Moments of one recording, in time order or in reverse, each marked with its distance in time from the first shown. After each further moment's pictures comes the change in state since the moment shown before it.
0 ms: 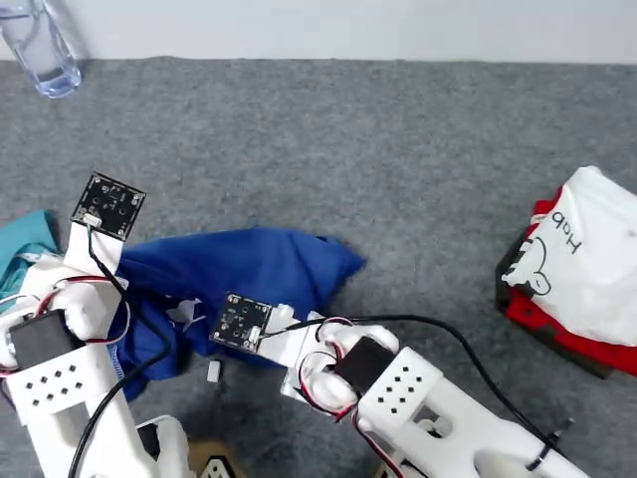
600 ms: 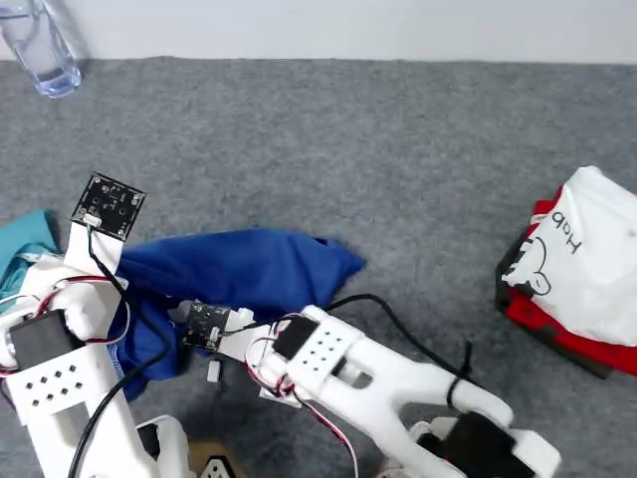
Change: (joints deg) left arm 0.0 0.0 0.0 0.0 0.0; right arm -3.5 30.7 -11.5 -3.9 0.0
